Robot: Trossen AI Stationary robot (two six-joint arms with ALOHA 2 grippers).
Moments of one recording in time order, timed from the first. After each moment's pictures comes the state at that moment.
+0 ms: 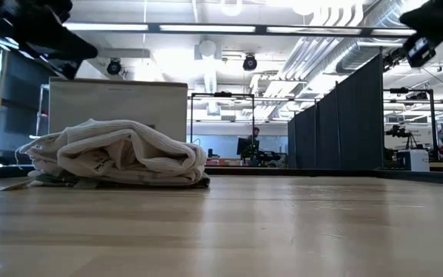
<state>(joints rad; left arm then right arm) -0.26 0.43 0.27 -0.07 -0.23 -0.20 0.15 0.01 0.38 -0.43 0.06 0.22</state>
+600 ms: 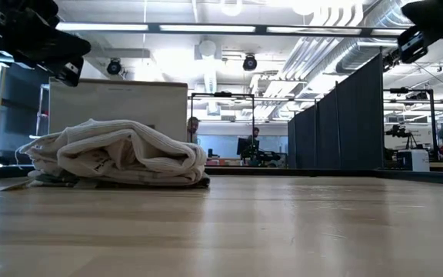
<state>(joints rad) -0.26 0.29 0.11 0.10 -0.15 -0.11 0.15 0.00 0.24 -0.21 -0.02 0.13</state>
